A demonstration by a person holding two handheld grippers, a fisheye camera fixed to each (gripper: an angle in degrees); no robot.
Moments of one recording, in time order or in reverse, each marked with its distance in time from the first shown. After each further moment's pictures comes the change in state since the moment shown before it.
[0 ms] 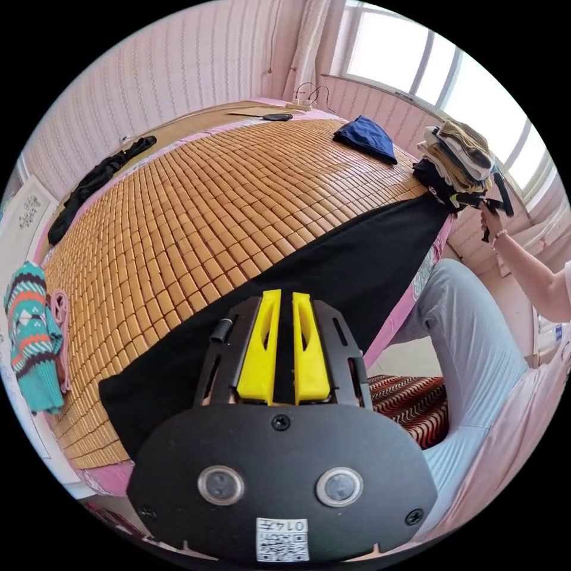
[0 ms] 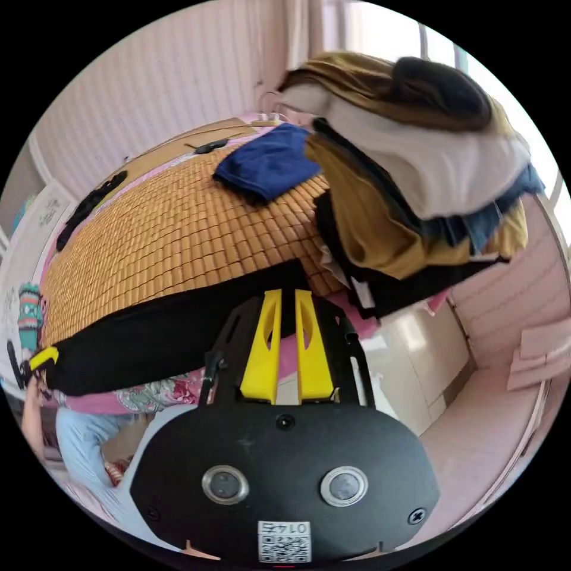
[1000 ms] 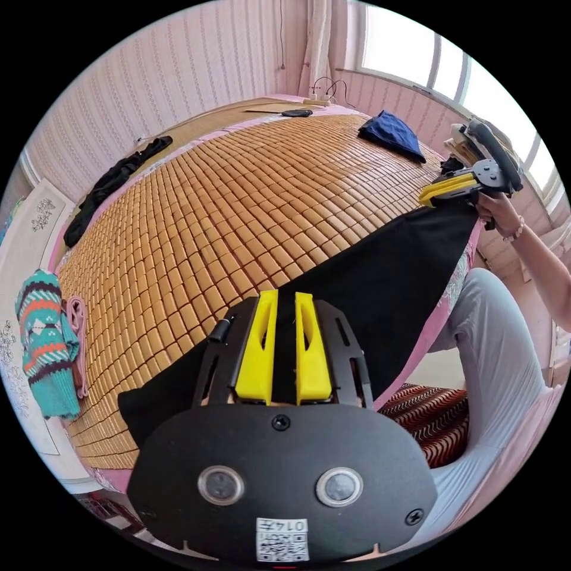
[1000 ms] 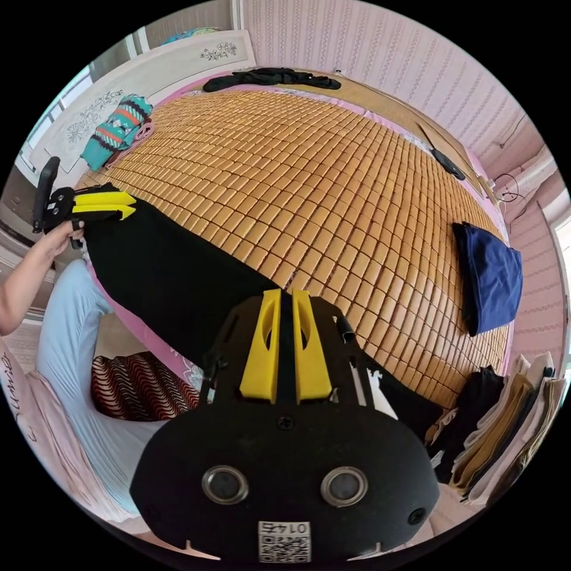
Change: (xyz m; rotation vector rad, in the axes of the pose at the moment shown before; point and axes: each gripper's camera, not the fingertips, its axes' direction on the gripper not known) left arm 0.034 -0.021 0.026 -0.007 -0.108 -0.018; right arm -0.428 -0.177 0.001 -0.219 -0.222 -0.752
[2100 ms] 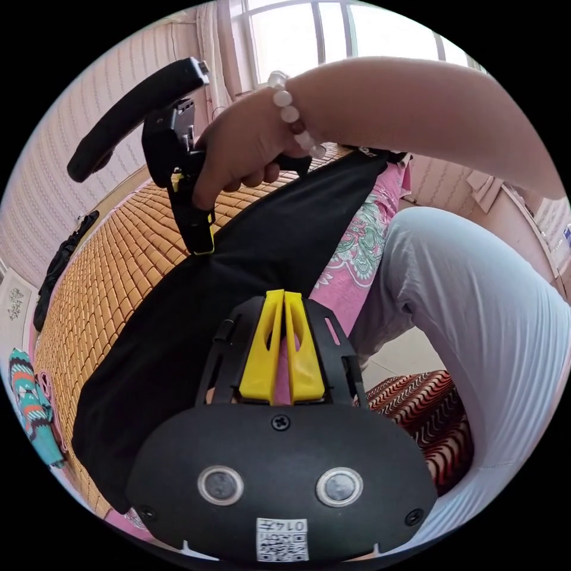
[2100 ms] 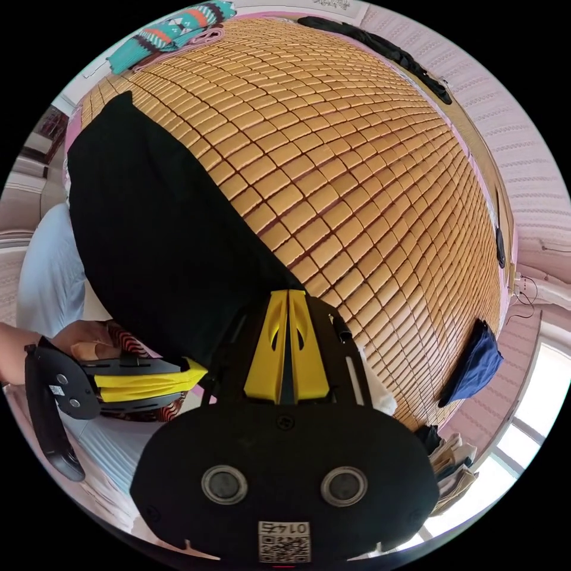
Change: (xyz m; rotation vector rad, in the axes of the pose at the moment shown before) left arm 0.193 0.062 0.039 0.152 0.114 0.301; right arm -0.153 -0.083 0.056 -0.284 0.136 -0.327
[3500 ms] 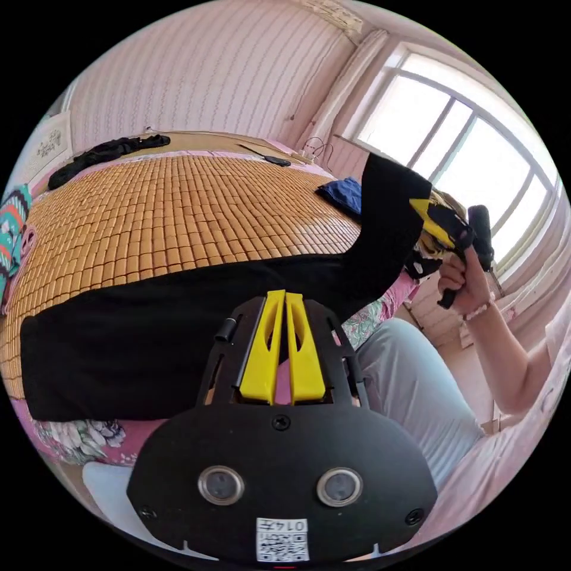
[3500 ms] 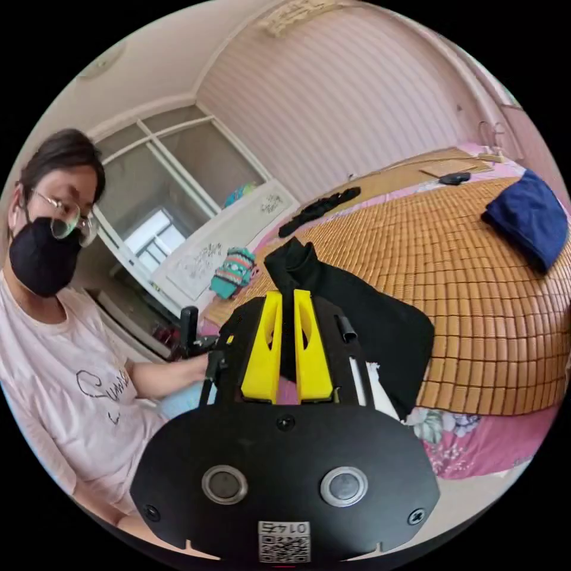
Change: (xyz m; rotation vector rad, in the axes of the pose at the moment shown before) left arm -0.117 0.054 -0.076 0.176 0.131 -0.583; right arm 0.007 0.485 0.047 0.967 -0.721 0.467
